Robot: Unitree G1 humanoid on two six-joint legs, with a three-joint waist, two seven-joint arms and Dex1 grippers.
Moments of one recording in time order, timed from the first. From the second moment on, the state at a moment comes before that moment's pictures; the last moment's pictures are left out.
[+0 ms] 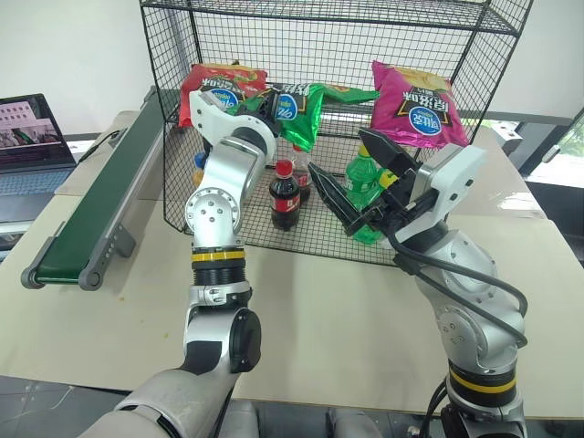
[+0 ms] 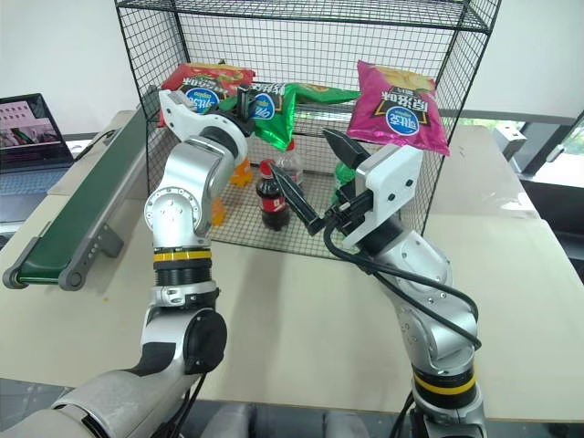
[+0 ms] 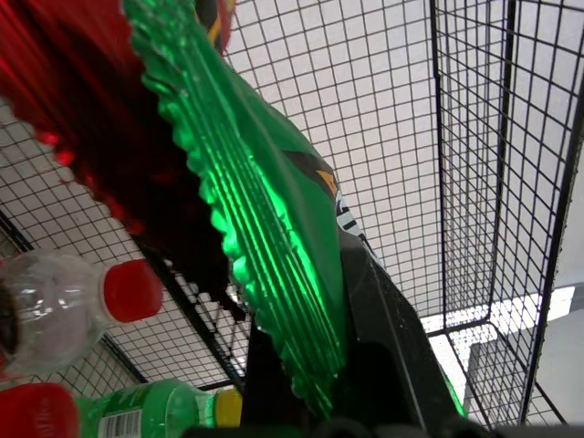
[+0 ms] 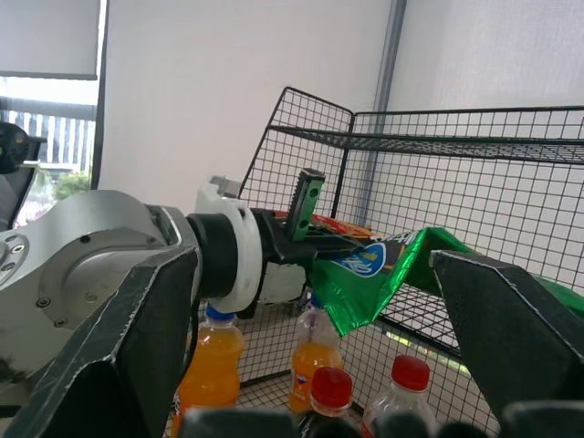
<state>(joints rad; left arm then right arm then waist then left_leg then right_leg) -1.06 -0.11 0.37 0.19 -1.22 0.42 0.48 -0.43 -0.29 0.03 -0.65 0.39 0.42 0.32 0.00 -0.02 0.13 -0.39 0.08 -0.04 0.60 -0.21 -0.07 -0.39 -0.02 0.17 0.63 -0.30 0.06</state>
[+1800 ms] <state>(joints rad) -0.93 0.03 0.33 0.09 -1.35 0.86 0.43 -0.45 -0.28 0.02 -0.61 0.36 0.41 0.33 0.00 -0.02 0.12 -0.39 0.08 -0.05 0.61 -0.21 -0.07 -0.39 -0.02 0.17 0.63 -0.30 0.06</state>
